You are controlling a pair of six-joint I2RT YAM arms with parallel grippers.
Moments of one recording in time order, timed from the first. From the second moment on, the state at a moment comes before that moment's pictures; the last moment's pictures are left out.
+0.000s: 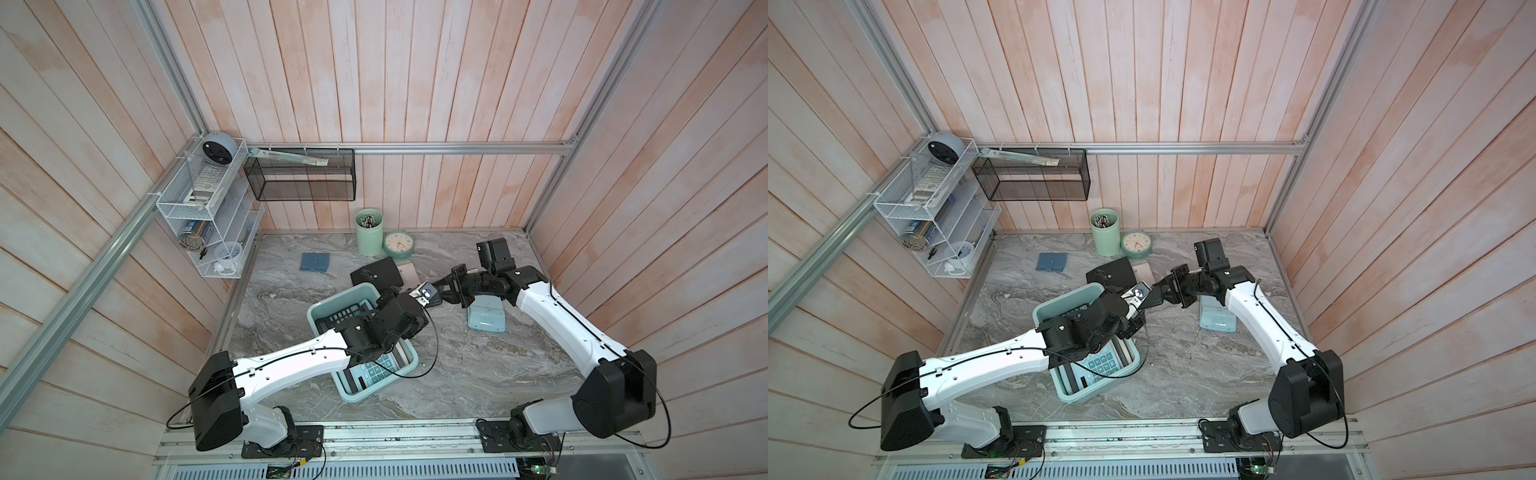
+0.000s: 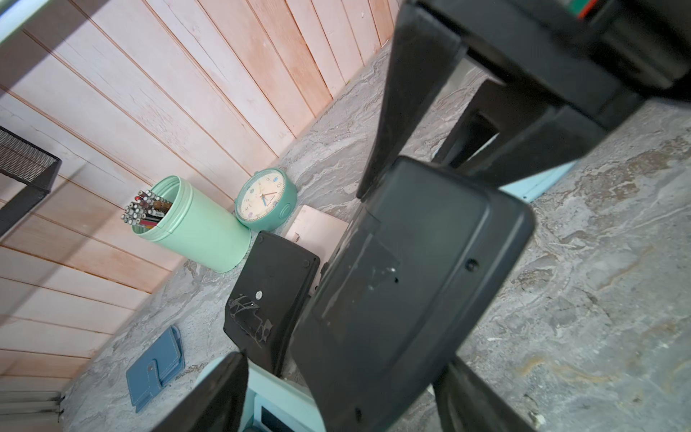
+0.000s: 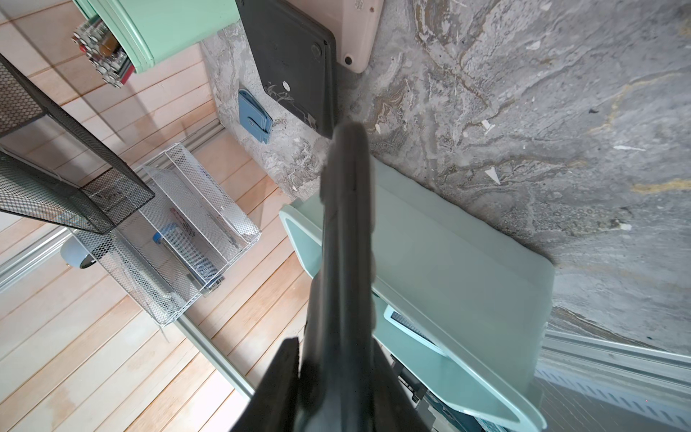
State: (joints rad) left arm -1.07 1.45 1.15 -0.29 -0.52 0.18; right arm 0.35 1.42 1.22 -0.67 -0.69 1.49
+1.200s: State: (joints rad) left arm -1.12 1.61 1.26 -0.34 -0.76 0.38; right arm 0.38 1.41 1.23 -0.66 -0.65 1.60
